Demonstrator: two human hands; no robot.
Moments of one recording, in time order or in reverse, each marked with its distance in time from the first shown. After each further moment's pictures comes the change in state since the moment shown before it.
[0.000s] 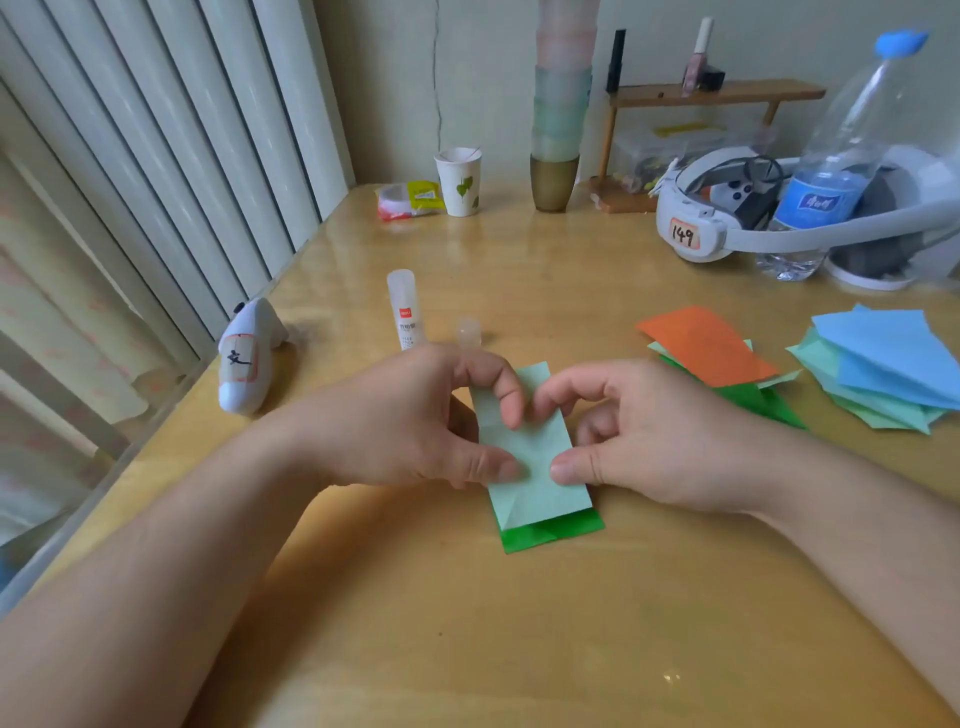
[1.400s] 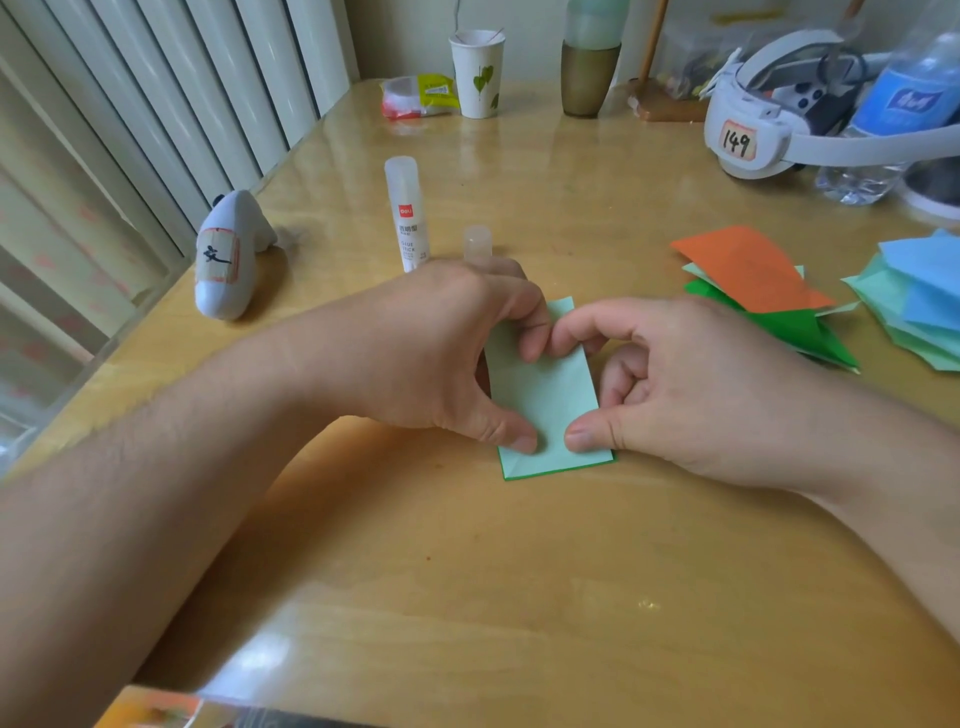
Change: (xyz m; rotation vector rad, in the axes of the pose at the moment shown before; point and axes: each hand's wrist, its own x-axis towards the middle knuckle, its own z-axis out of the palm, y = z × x) left_hand 0.011 0.002 0.017 0.523 0.129 0.166; right_hand -0.015 -0.010 0.008 -0.239 0.061 0.038
